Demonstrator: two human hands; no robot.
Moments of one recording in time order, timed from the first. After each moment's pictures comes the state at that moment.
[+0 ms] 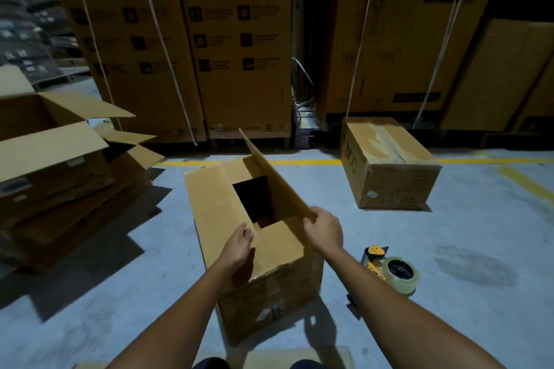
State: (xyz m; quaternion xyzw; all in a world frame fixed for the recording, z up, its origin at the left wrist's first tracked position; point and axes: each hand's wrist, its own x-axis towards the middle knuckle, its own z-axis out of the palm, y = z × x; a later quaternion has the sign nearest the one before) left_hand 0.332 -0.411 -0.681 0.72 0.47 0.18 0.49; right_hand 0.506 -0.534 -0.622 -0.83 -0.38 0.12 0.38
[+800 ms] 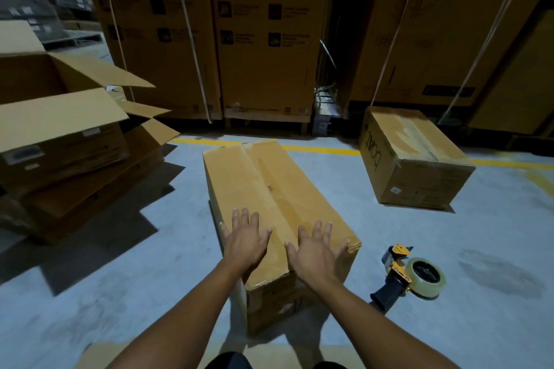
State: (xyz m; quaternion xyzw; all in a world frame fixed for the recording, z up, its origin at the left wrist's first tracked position) left_hand 0.303 -0.373 -0.710 0.85 0.51 0.08 0.14; right_hand 0.422 -0.487 -0.690 -0.89 -0.45 0.09 0.07
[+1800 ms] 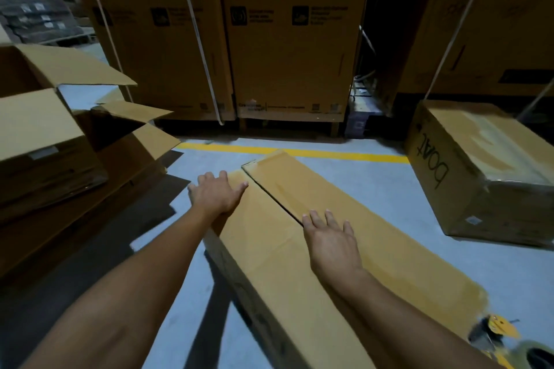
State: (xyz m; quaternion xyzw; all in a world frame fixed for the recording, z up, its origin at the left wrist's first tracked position) left_hand 0.338 -0.063 -0.701 0.80 0.61 -0.01 0.03; right_hand 0.498 -0.297 -0.701 -0.81 -0.59 0.04 0.00
